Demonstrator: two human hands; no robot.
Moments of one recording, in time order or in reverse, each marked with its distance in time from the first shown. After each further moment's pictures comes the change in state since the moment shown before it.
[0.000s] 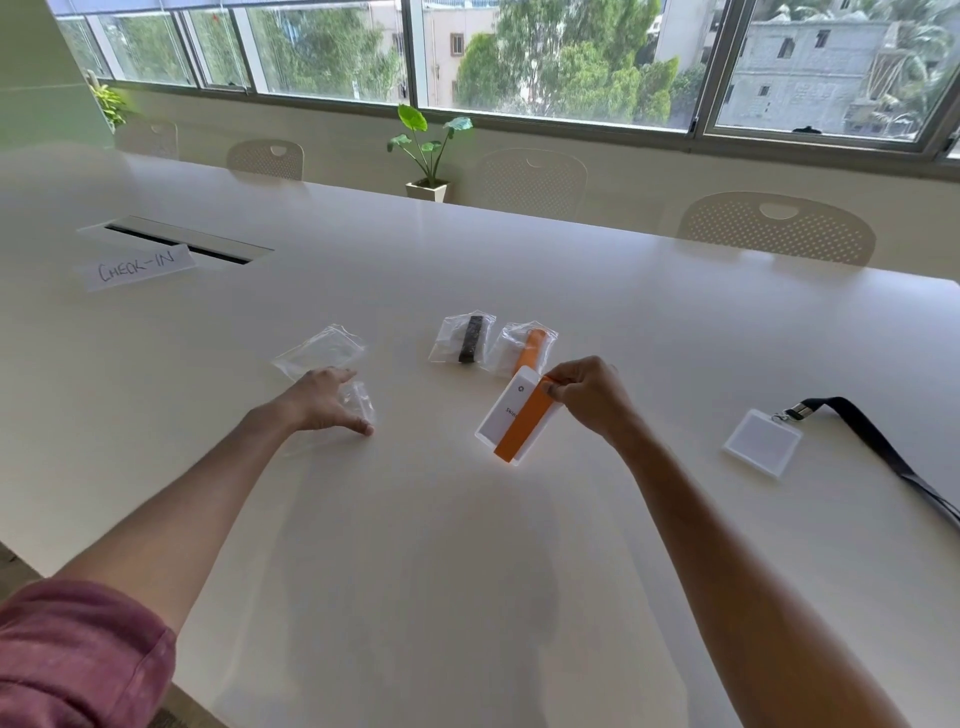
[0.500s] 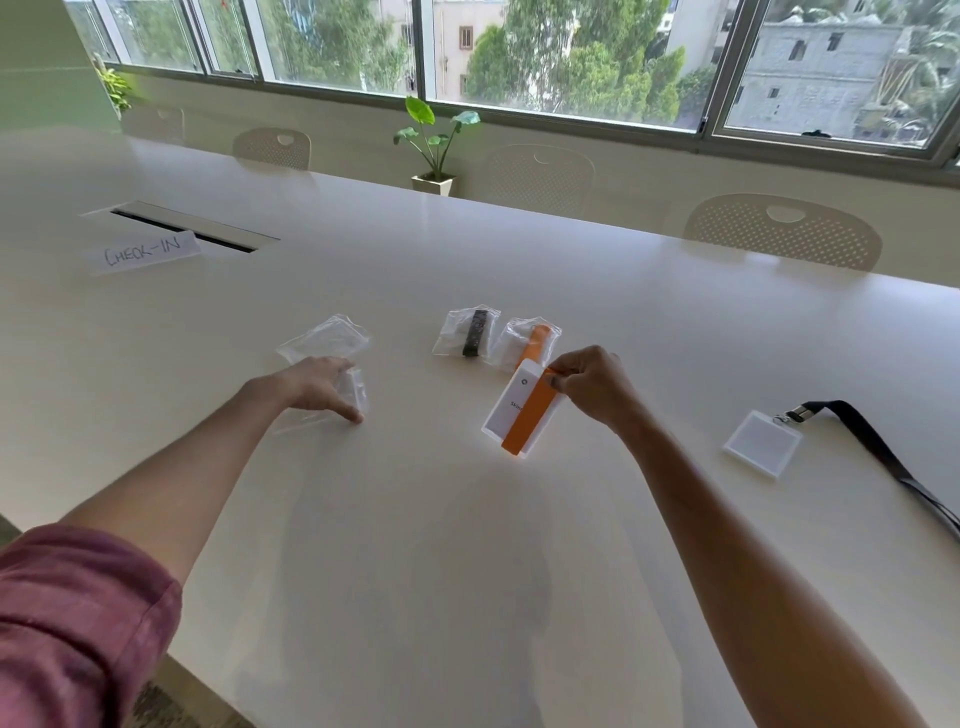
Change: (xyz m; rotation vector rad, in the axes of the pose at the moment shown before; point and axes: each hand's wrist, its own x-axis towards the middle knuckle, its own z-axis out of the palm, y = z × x) left_hand 0.011 -0.009 -0.014 0.113 -0.152 -0.003; right_hand 0.001 -0.010 -0.008 -0.102 -0.021 -0.037
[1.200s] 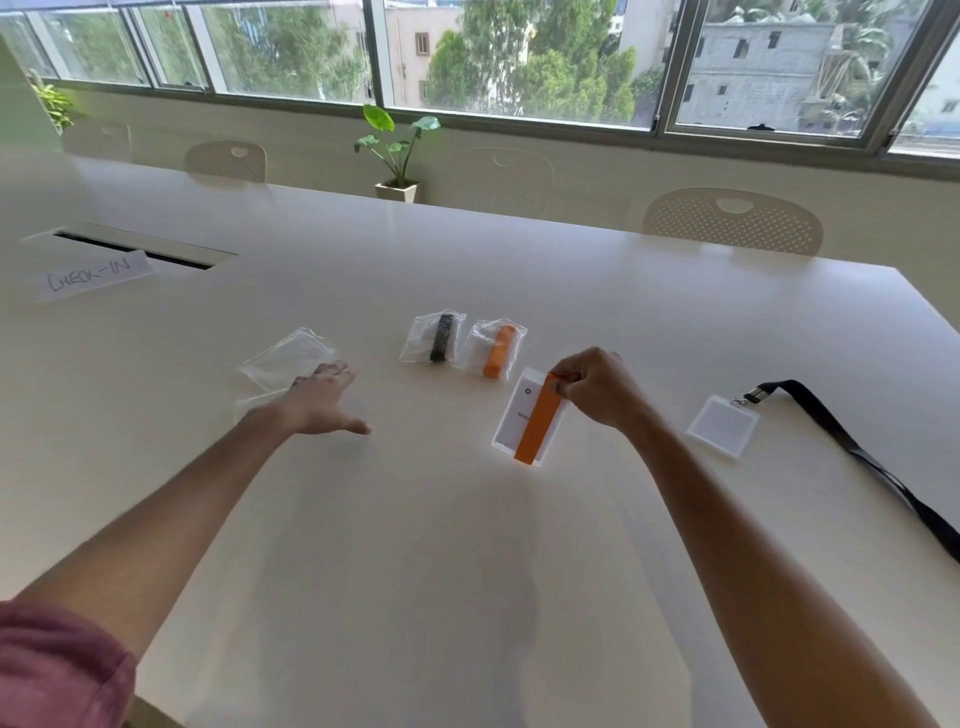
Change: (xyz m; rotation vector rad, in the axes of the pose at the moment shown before) left_hand -0.001 0.055 0.020 0.225 0.074 0.083; right_hand -0.020 0.022 -0.037 -0.128 0.028 -0.030
